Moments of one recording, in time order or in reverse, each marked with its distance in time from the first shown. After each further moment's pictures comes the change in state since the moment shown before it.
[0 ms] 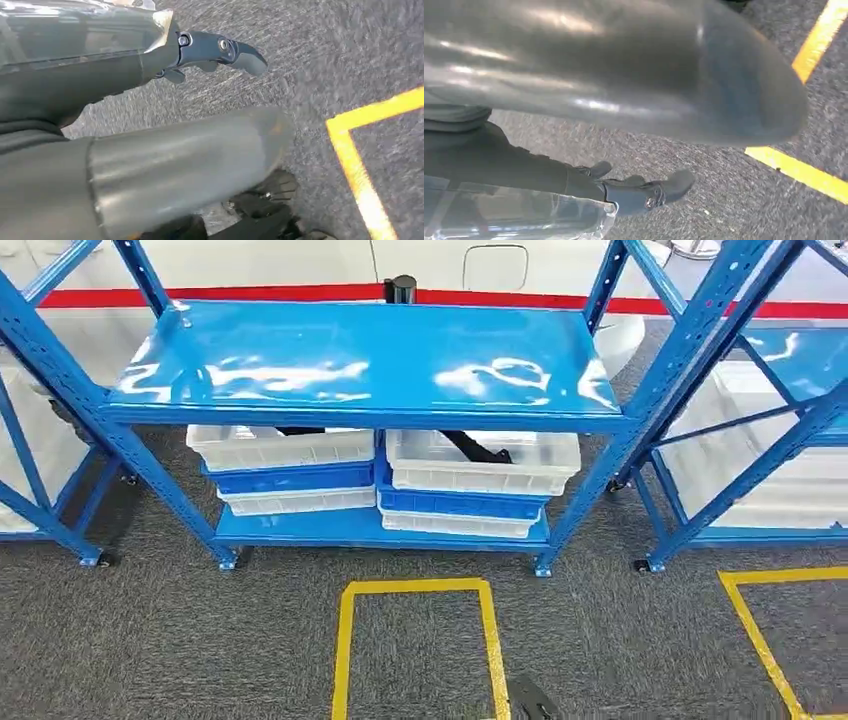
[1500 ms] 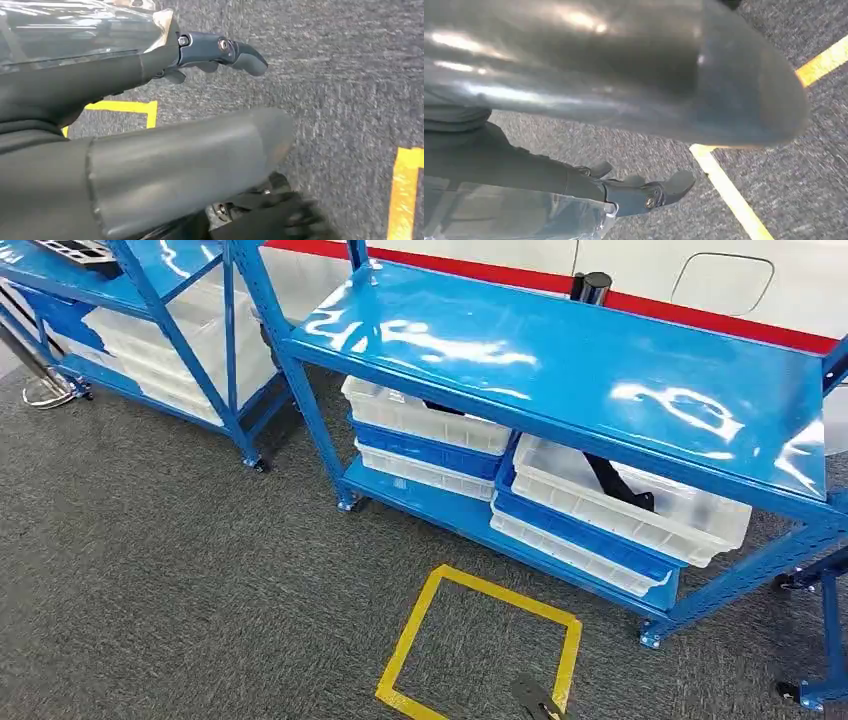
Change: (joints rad) left arm 0.001 0.005 0.014 0.002 -0.023 0.005 -0.008; right arm 0.015 0.010 0.000 0.000 -0.017 0.003 0.005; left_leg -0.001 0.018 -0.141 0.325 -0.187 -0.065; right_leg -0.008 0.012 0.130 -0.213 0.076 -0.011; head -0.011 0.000
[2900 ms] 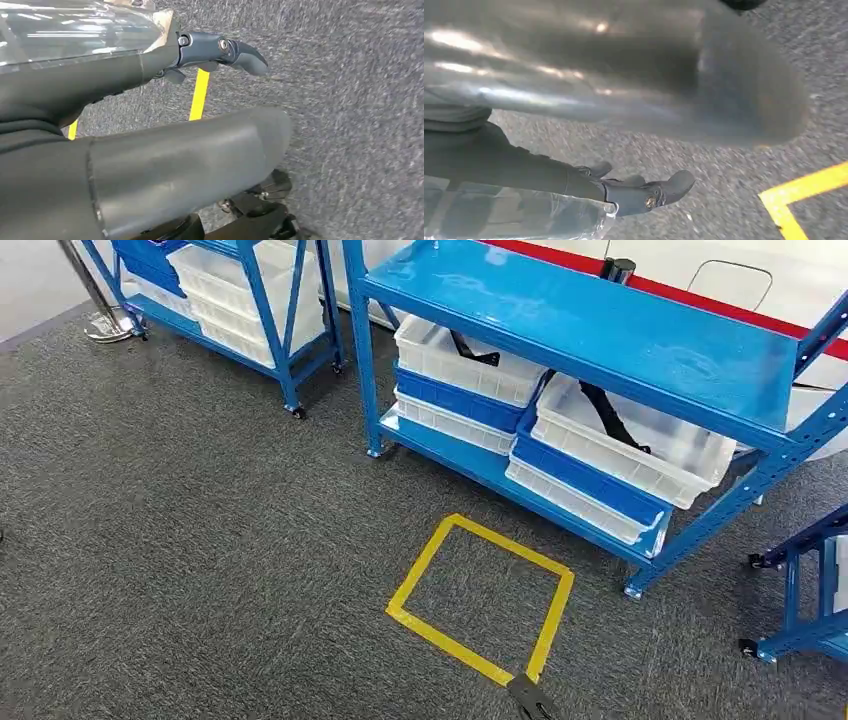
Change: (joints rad) left arm -0.002 -0.014 0.043 -0.016 0.000 -0.025 -0.021; right arm -0.010 -0.015 0.002 -0.017 0.012 0.016 0.000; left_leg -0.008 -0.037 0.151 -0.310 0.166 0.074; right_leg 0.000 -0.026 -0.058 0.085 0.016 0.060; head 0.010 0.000
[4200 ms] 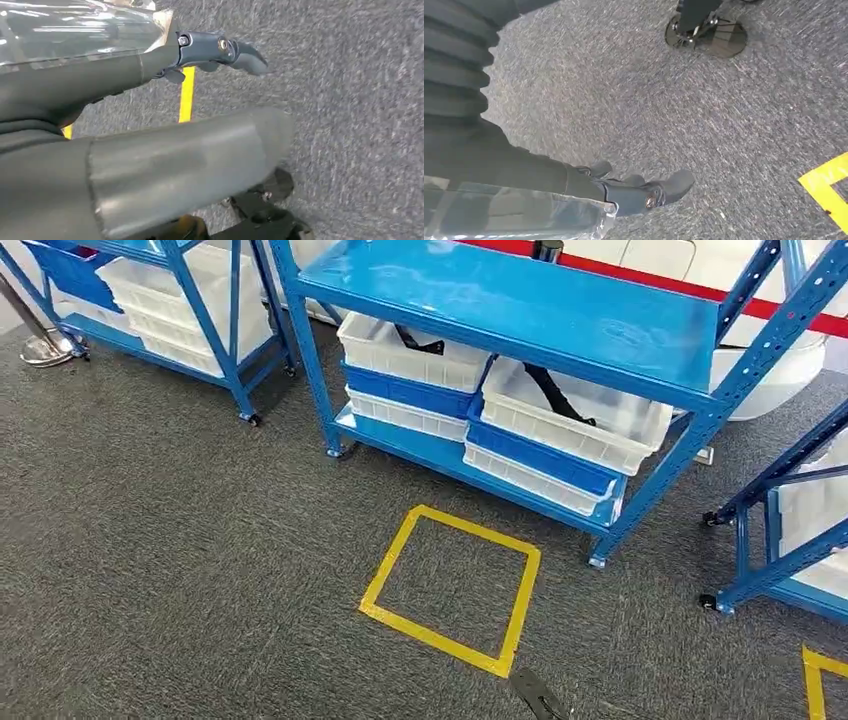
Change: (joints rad) left arm -0.001 0.000 0.007 0.000 -0.012 0.003 -0.021; right arm -0.019 0.007 -0.001 -0.002 -0.008 -0.015 0.009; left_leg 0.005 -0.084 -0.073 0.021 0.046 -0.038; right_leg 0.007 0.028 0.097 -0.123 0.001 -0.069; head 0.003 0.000
